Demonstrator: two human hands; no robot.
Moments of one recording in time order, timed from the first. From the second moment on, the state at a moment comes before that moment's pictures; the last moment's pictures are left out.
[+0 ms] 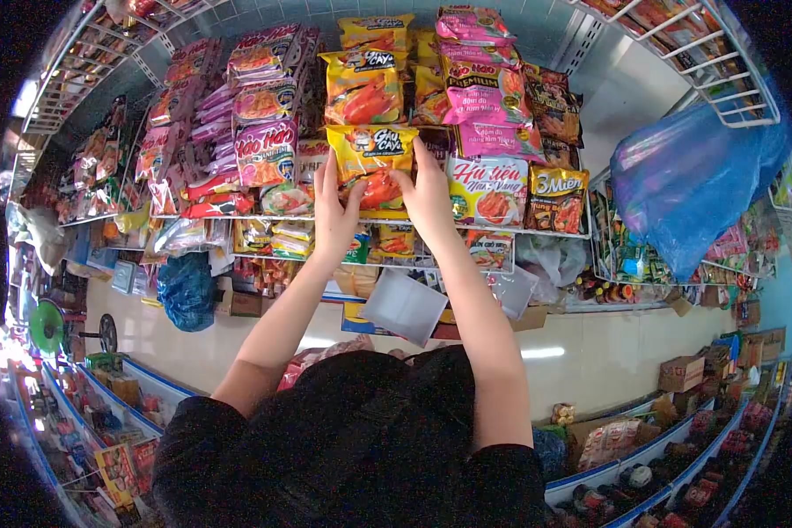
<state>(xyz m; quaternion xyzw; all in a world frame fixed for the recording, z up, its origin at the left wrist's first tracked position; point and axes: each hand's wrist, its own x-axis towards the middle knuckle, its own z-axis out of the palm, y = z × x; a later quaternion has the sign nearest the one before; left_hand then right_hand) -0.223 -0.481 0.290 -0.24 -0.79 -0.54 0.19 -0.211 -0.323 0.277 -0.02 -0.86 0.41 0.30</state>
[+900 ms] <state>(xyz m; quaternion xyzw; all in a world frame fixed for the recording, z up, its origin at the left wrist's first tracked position) -0.202 -0.498 0.256 -0.30 -0.84 -0.36 0.26 -0.154 -0.338 0.277 0.08 -0.93 0.21 0.30</state>
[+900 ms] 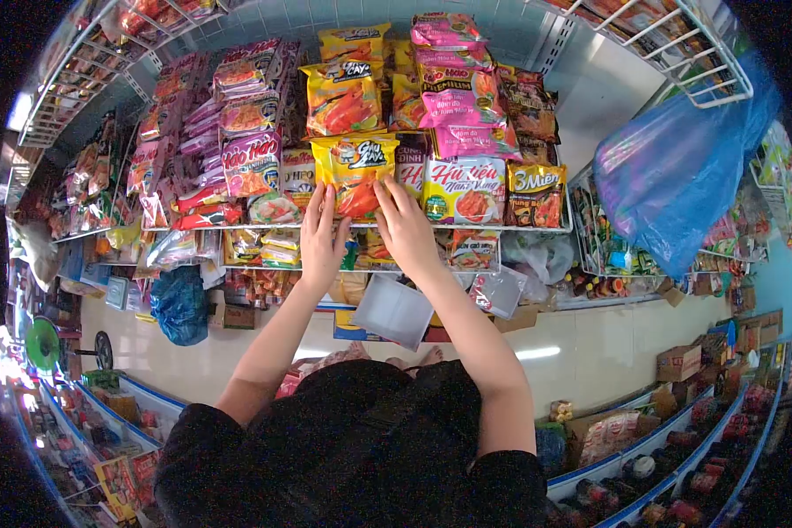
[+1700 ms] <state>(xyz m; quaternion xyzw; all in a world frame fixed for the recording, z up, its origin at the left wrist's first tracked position) -0.187 -0.472 0.055 -0.27 -0.87 -0.41 -0.09 -0.136 -0.281 0.059 -0.07 -0.94 0.35 0.04</state>
